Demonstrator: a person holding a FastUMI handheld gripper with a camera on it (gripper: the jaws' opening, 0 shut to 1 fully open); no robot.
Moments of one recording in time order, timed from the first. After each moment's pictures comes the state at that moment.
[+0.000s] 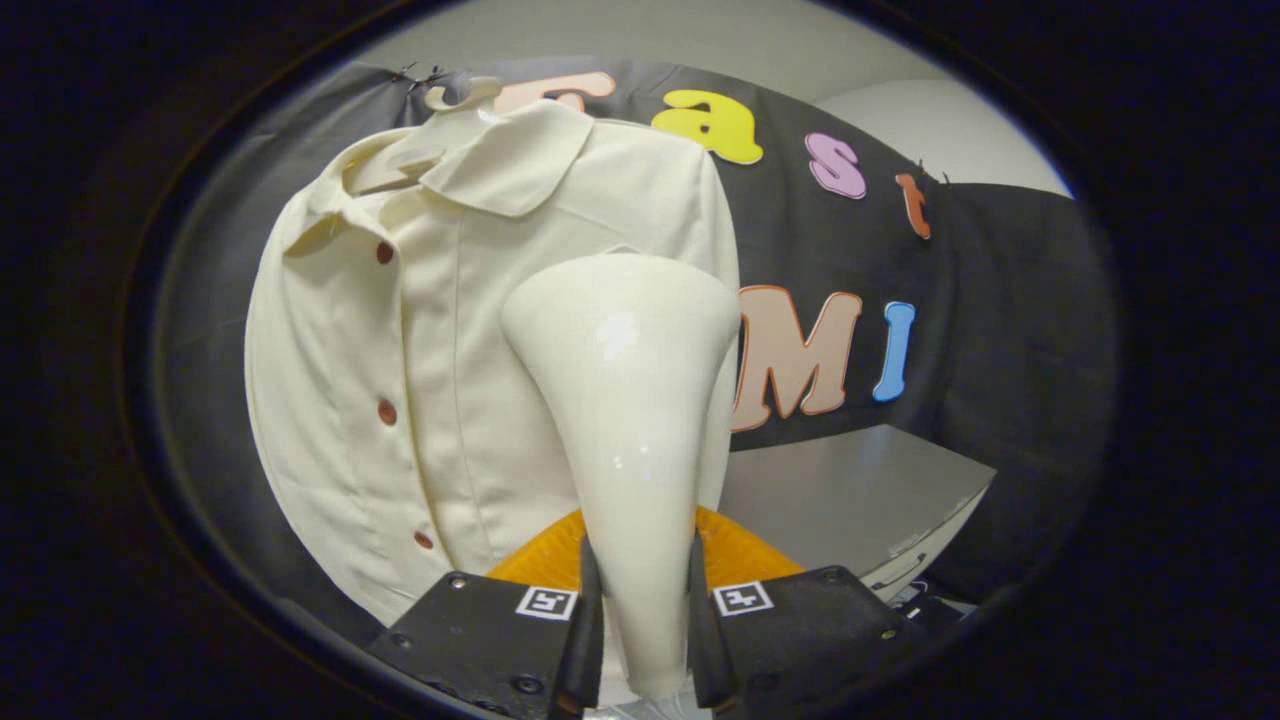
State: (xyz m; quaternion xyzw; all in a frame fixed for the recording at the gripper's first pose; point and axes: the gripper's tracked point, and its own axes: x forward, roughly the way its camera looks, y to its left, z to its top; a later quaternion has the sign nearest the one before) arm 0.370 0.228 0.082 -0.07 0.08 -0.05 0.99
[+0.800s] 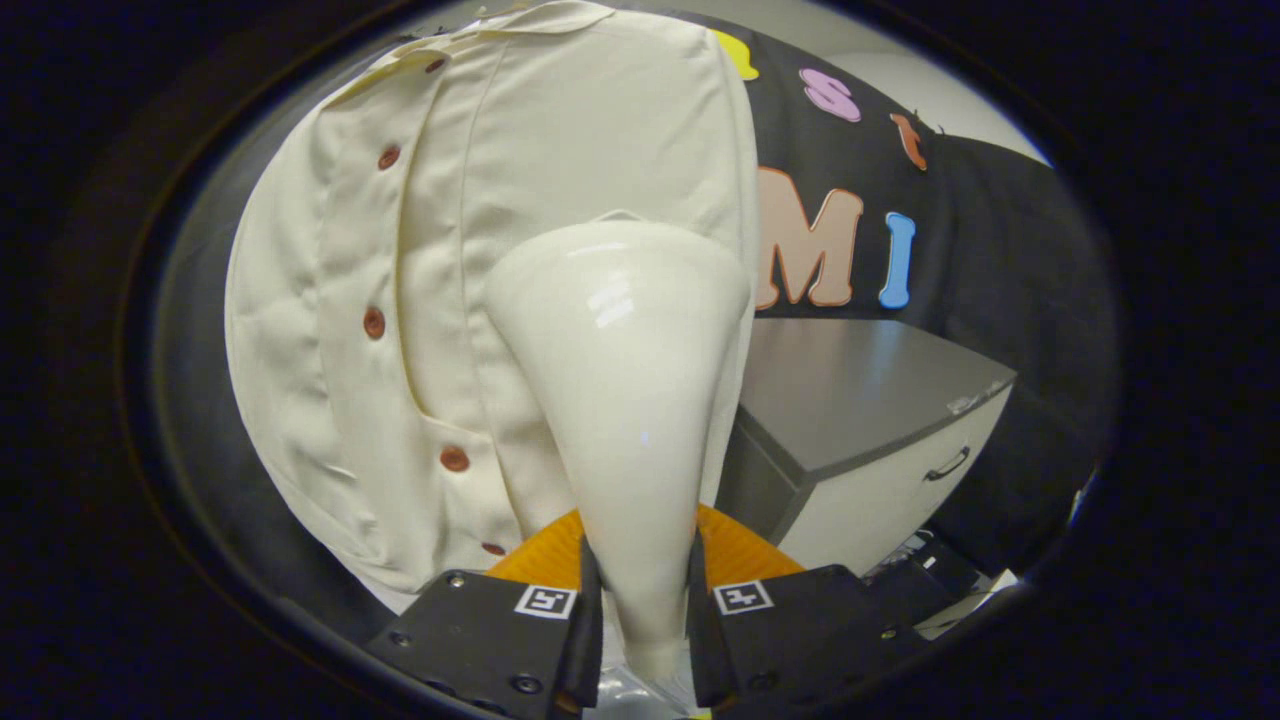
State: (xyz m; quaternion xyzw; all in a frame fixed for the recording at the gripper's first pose) arm 0.351 0.218 -0.073 -0.05 0.18 -0.06 0.98
